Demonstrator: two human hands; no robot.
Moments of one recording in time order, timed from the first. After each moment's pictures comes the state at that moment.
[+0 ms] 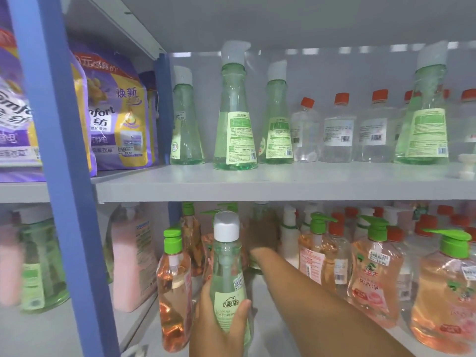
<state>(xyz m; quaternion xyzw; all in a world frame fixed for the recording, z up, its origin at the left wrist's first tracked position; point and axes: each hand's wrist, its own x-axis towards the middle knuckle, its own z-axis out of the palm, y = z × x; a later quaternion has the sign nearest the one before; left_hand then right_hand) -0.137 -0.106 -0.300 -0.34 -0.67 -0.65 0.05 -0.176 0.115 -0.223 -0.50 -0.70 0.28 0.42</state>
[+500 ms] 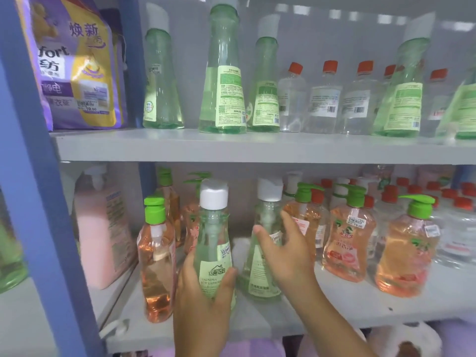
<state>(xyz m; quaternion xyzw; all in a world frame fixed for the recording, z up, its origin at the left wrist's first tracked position) -0.144 -0.114 -0.302 -0.36 -0.68 -0.64 -0.02 -0.040 -0.002 -0.246 -0.42 -0.69 0.35 0.48</state>
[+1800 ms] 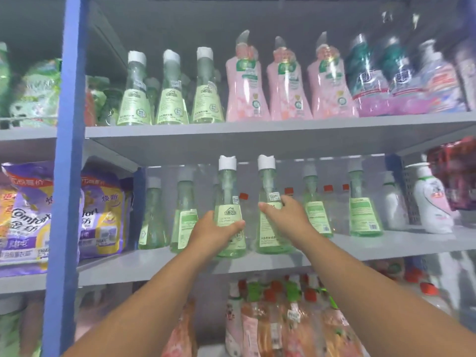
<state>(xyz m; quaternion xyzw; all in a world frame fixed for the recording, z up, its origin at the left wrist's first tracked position) -0.059 -0.062 0.001 -0.49 -0.68 -0.55 -0.01 0.104 0.036 0.019 -0.32 -0.71 0.31 0.55</state>
